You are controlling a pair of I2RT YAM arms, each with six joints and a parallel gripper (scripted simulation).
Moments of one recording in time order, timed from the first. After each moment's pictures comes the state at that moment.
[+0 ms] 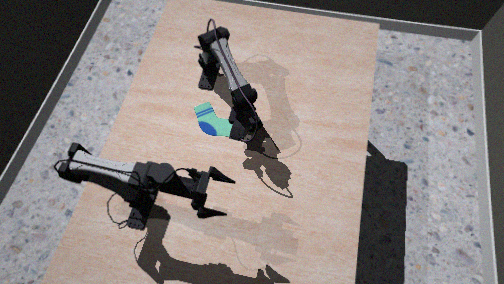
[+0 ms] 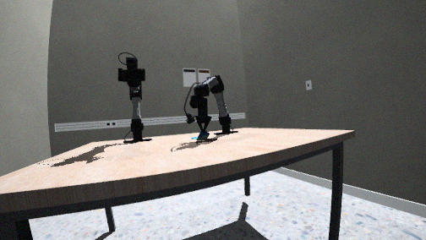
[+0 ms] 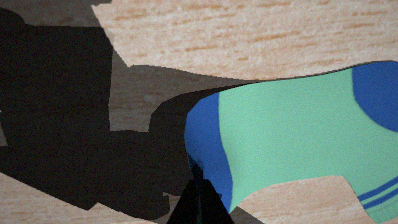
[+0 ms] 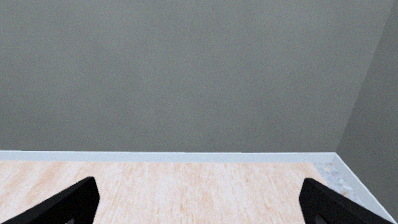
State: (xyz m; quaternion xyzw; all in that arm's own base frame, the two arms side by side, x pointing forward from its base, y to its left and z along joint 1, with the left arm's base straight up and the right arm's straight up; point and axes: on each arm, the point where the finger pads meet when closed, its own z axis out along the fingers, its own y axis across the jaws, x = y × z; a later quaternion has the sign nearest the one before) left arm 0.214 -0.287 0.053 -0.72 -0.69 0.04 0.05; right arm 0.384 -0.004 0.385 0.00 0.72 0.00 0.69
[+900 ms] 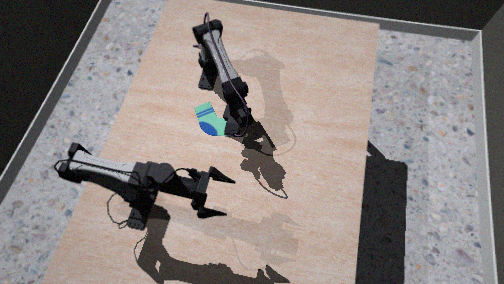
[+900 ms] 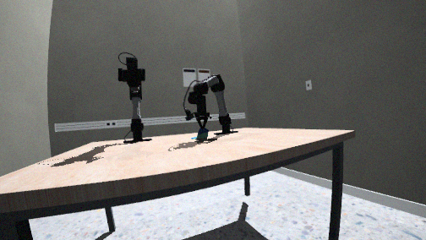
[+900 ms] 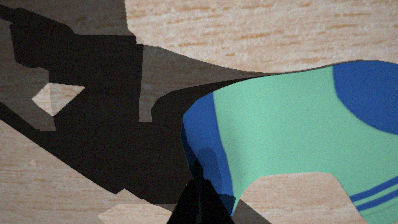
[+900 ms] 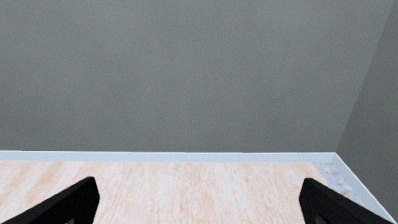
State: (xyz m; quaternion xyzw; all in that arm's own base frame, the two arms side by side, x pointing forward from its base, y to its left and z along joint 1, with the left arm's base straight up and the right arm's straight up) left arm 0.203 -0.285 0.071 -0.72 -0.69 0.01 0.00; right arm 0.384 -0.004 0.385 0.00 0.72 0.00 0.69
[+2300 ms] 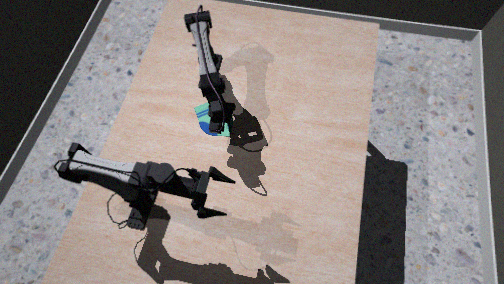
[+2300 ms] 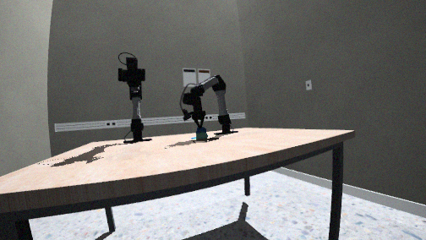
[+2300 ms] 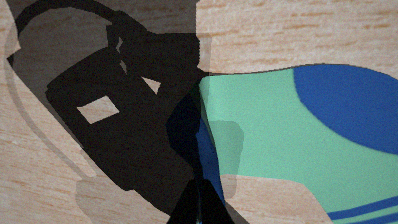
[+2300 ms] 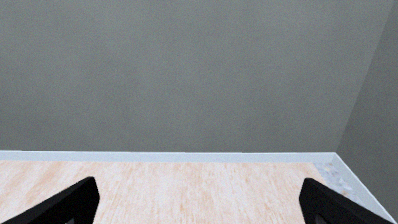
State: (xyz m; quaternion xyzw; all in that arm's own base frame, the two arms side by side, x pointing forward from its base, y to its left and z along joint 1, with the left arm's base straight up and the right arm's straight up) left arm 0.158 -0.284 0.076 -0.72 -0.69 -0.07 -0.08; right arm 0.384 -0.004 0.385 0.00 0.72 0.00 0.69
